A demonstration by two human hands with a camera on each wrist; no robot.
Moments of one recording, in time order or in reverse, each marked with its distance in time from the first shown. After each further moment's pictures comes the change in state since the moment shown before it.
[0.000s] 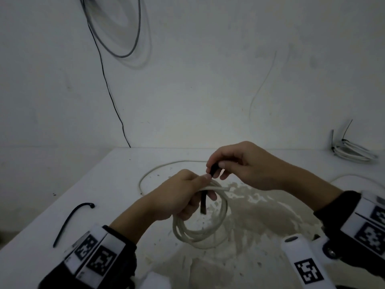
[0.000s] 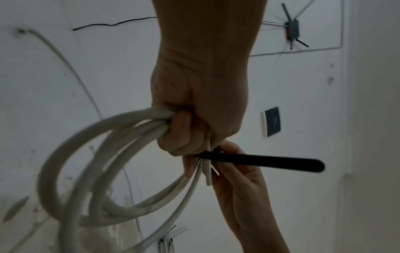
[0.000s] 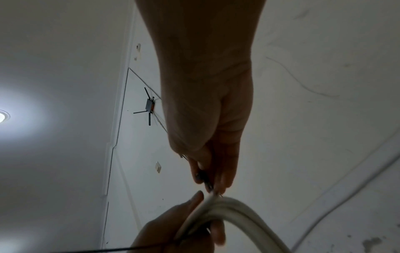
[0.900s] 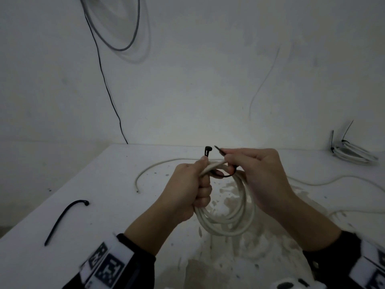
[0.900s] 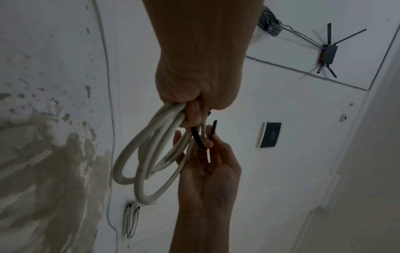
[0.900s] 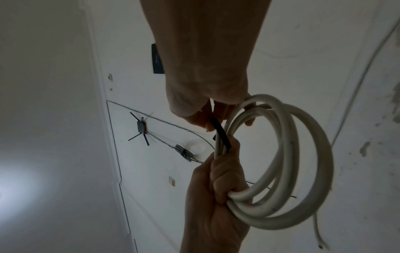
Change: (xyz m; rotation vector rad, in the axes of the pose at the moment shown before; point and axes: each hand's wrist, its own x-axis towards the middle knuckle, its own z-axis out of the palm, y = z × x) left_hand 0.014 0.010 0.028 -0.584 0.262 0.057; right_hand -0.012 -0.003 0.033 0.649 0.658 0.180
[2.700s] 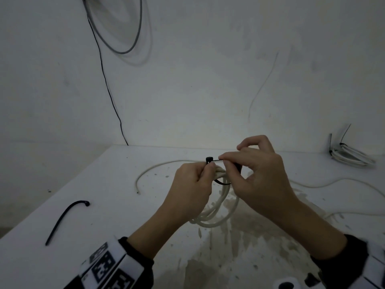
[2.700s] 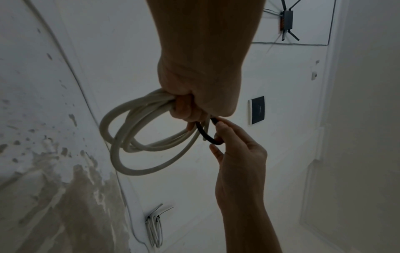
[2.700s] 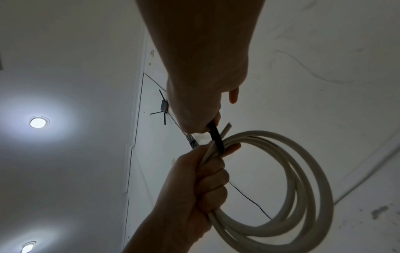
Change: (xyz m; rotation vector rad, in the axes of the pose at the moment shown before) left_hand -0.001 -0.009 0.000 0.645 0.132 0.438; right_hand -0.003 0.003 -0.006 -0.769 0.043 -0.773
